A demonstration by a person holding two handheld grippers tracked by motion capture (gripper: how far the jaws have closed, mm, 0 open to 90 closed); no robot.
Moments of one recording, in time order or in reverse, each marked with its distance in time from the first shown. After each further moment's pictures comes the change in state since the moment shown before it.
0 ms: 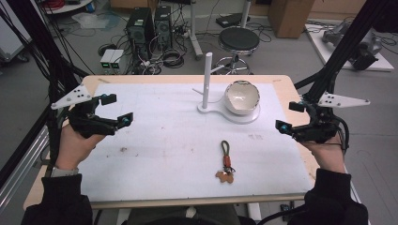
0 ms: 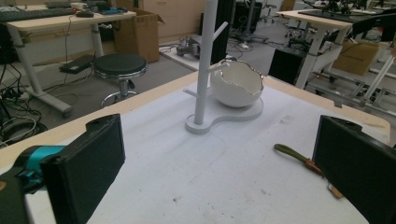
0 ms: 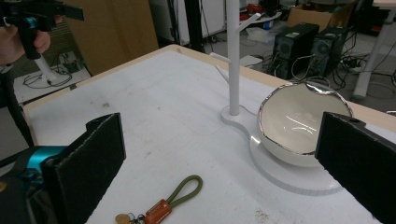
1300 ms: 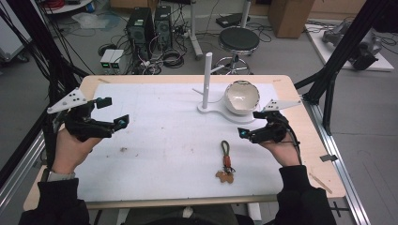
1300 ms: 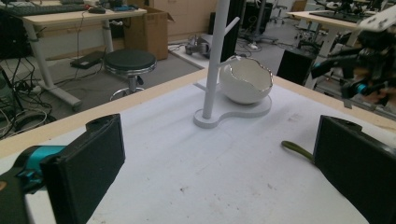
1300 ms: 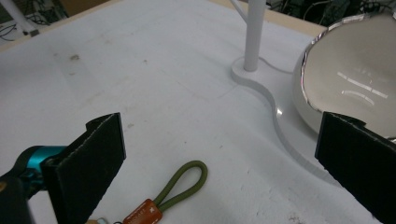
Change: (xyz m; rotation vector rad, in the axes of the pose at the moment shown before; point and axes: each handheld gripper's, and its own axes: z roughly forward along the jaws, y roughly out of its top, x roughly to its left) left arm 0.003 -0.009 -0.009 0.003 0.044 -0.021; right arm 0.006 -0.040 0.112 0.218 -0.022 -0.007
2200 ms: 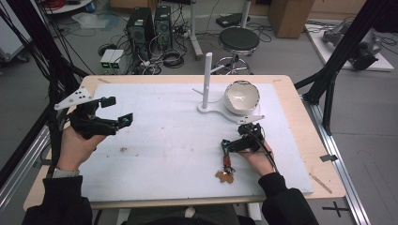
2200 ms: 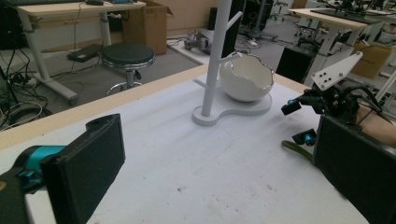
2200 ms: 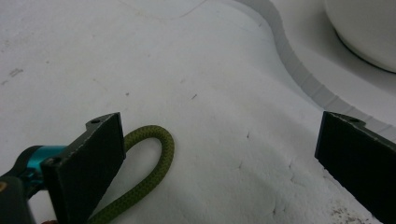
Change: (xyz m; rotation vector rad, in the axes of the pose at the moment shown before) left arm 0.002 -0.001 0.012 0.023 -0.003 -0.020; right arm 0.007 -0.047 0.085 0.196 -0.199 -0.002
